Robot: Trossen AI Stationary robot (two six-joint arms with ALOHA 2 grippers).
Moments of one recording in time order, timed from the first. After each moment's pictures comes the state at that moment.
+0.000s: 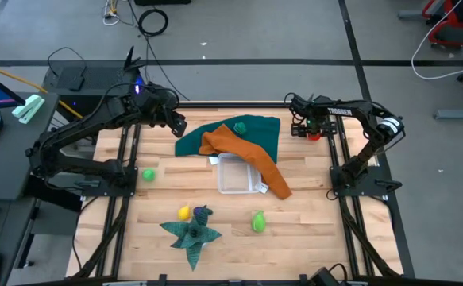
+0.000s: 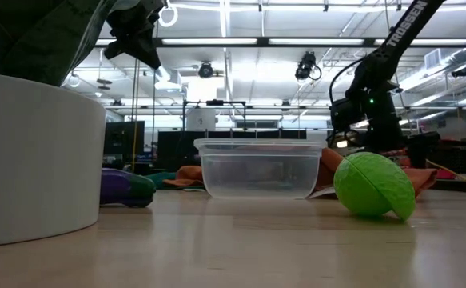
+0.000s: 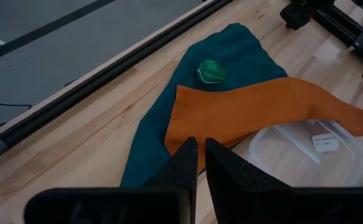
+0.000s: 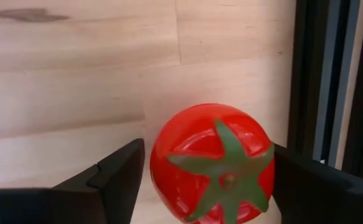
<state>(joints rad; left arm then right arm) 0.49 1.13 1.18 -0.80 -0.09 -0.34 -0.91 1.63 0.87 -0.88 0.24 0.76</state>
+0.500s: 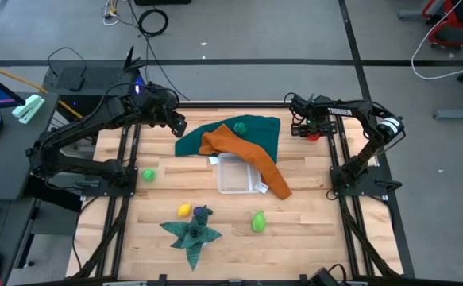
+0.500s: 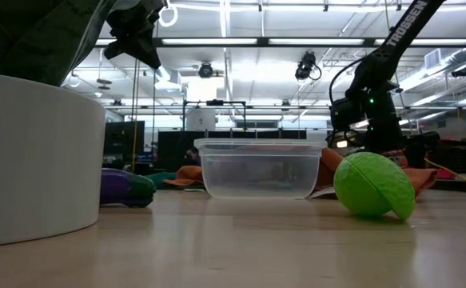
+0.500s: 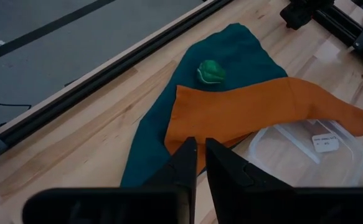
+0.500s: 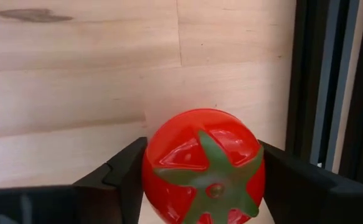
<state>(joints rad) 0.49 1.13 1.18 -0.80 -0.09 -0.34 -0.91 1.63 0.87 -0.88 0.24 0.74</state>
